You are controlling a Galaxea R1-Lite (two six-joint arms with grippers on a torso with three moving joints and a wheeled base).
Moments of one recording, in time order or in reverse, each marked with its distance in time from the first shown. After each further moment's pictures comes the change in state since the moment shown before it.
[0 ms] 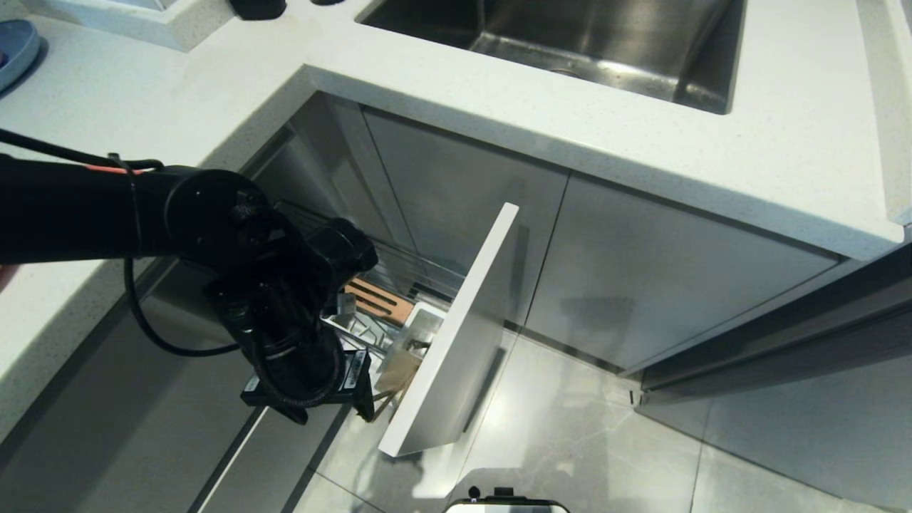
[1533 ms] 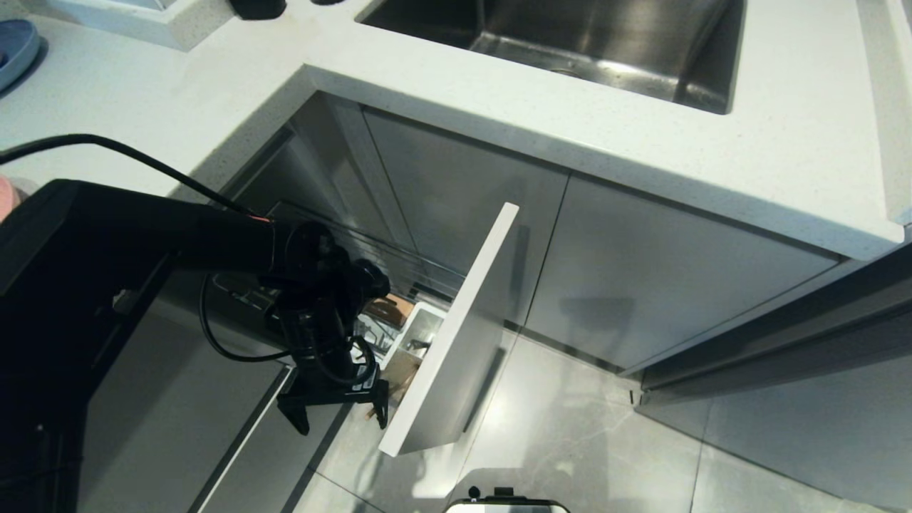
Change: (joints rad) left arm 0.131 0.291 -0.127 0.022 -0.048 0.039; right arm 0.000 0.000 0.000 0.000 0.000 0.000
